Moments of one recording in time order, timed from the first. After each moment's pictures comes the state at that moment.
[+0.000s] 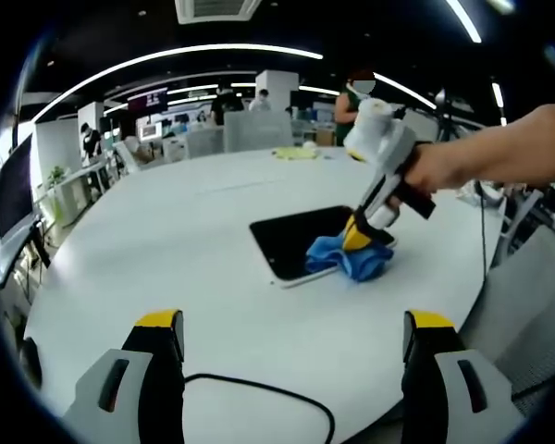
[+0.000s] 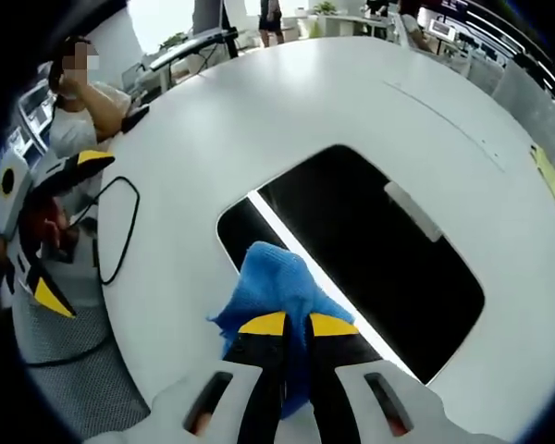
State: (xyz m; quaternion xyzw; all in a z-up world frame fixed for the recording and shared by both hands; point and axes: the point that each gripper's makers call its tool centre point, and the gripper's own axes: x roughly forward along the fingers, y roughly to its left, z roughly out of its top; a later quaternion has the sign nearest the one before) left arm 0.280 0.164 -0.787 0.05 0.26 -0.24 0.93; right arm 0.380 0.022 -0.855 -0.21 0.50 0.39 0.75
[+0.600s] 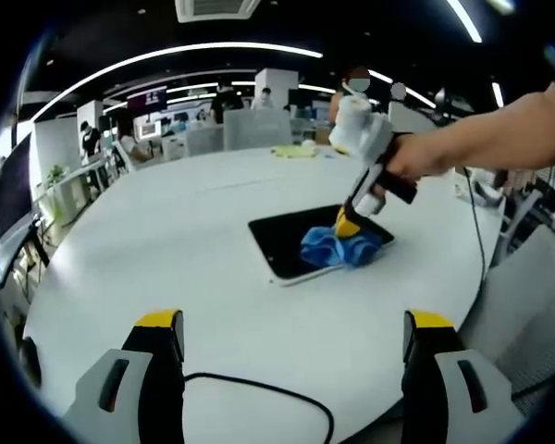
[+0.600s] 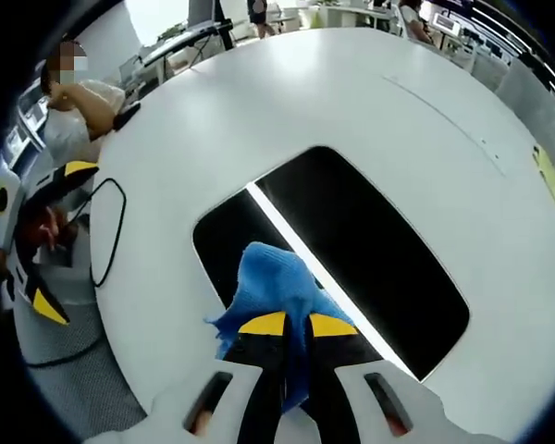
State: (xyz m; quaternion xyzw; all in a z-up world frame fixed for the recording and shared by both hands) left arm 0.279 0.164 -0.789 0.04 0.26 -0.24 0.93; right arm 0.407 0.018 -0.855 -0.22 0.52 0.38 0.73
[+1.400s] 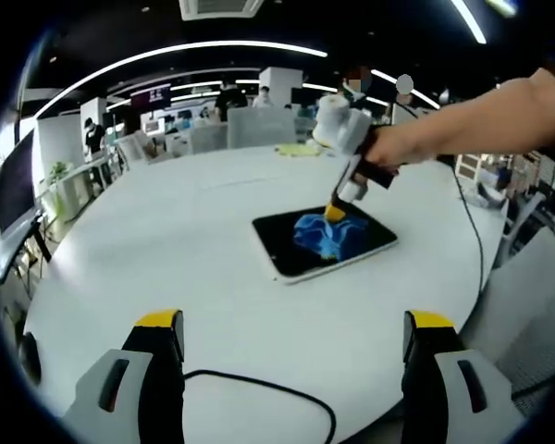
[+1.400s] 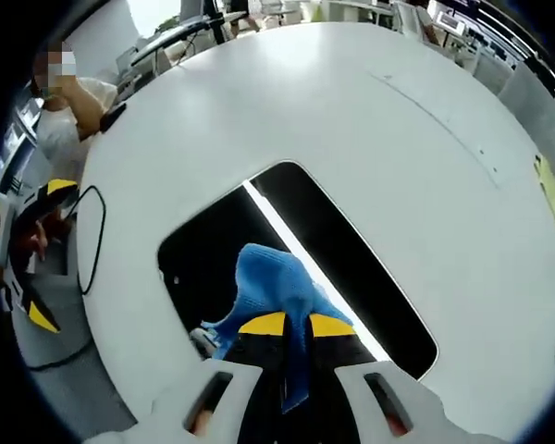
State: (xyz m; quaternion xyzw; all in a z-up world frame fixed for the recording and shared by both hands) left arm 0.279 0.167 -0.791 0.04 0.27 -0.23 0.93; right arm 0.453 0.014 -0.864 -0.25 0.52 0.38 0.72
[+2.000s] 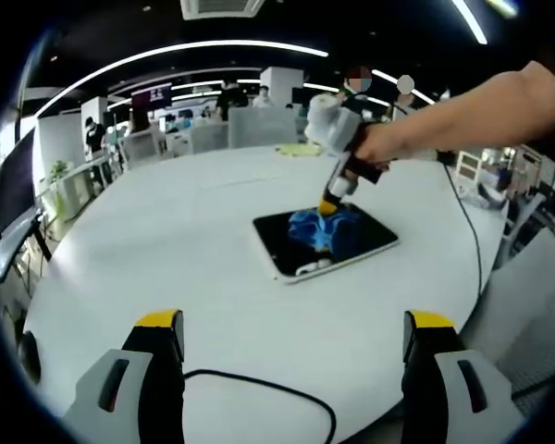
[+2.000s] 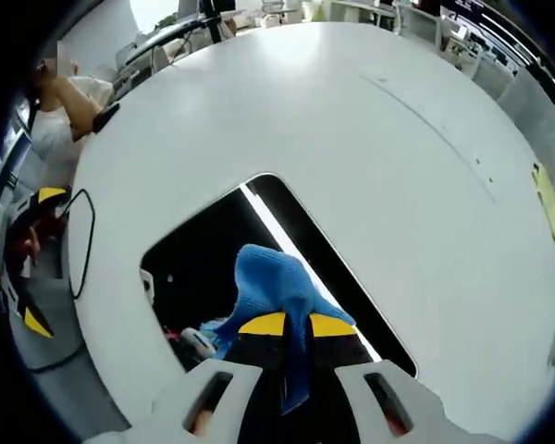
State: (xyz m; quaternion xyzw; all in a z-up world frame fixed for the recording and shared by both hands) left arm 0.279 0.167 -0.790 0.04 0.27 -0.23 0.93; right arm 0.472 0.015 -0.859 -0.26 0.52 0.37 0.72
